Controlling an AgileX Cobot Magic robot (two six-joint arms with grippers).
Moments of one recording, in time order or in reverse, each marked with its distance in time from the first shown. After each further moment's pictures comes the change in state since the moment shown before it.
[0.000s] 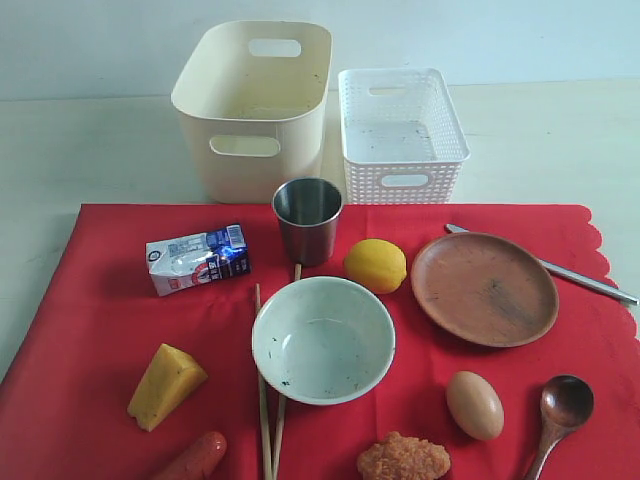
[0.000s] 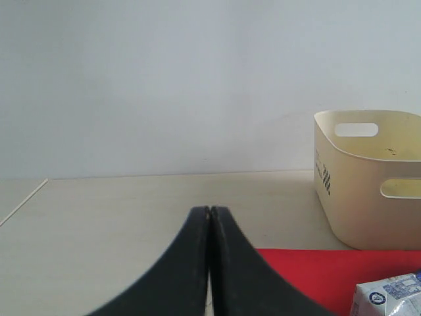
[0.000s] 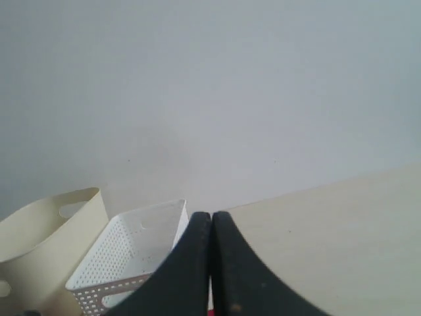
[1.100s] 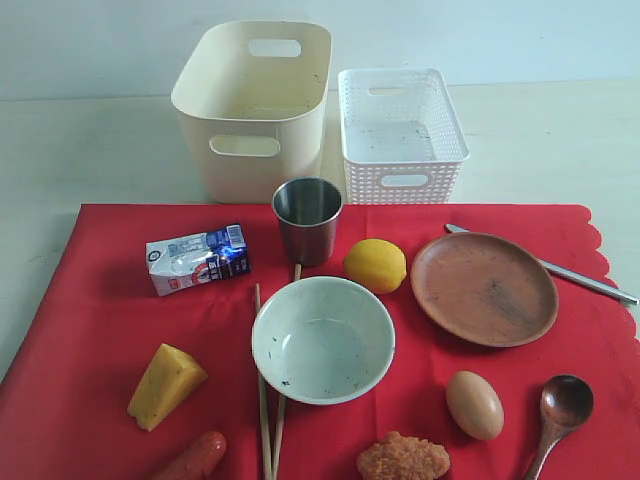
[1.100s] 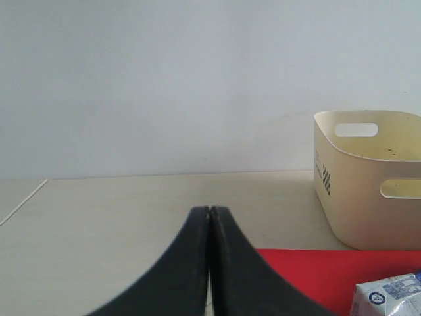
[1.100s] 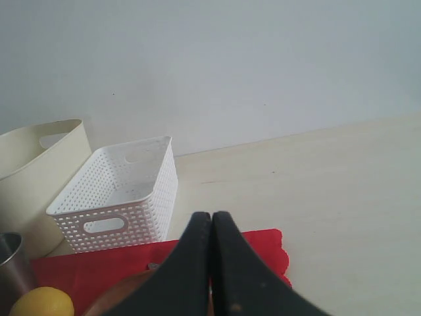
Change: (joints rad) left arm 0.000 0.000 0.000 0.000 0.000 0.000; right arm 0.000 0.000 0.000 -0.030 0.162 -0.035
